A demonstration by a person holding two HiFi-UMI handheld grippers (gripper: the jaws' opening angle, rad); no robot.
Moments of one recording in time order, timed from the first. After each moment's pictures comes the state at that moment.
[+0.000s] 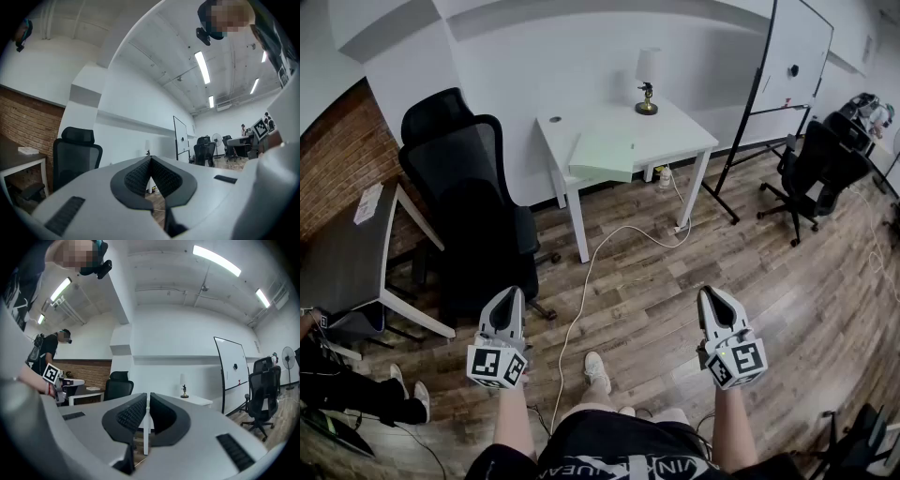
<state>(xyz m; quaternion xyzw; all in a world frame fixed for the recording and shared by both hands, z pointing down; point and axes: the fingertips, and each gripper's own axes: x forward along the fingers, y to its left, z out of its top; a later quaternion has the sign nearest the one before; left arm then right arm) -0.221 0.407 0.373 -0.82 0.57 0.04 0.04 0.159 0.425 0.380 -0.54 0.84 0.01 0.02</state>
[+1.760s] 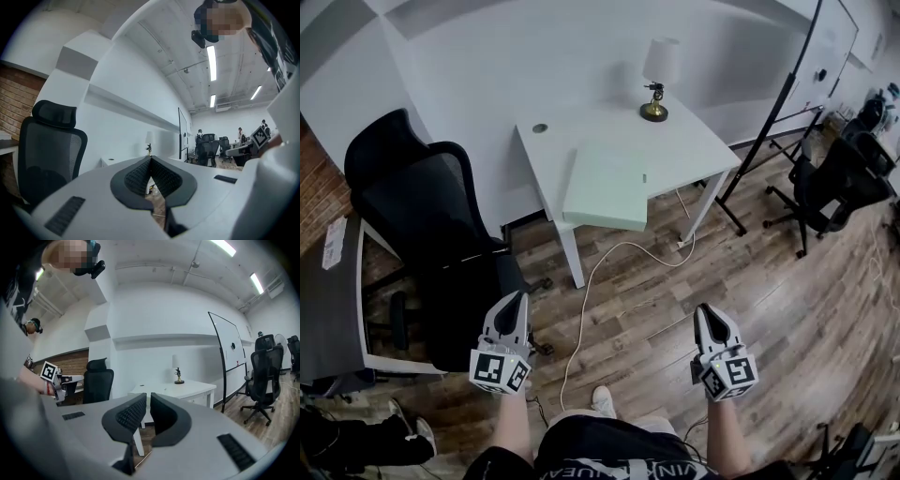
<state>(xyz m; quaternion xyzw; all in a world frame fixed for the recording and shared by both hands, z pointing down) -0.229 0.090 0.416 -0.85 0.53 0.03 -0.01 0.138 0.141 0.456 -0.59 0.80 -0.08 0.00</state>
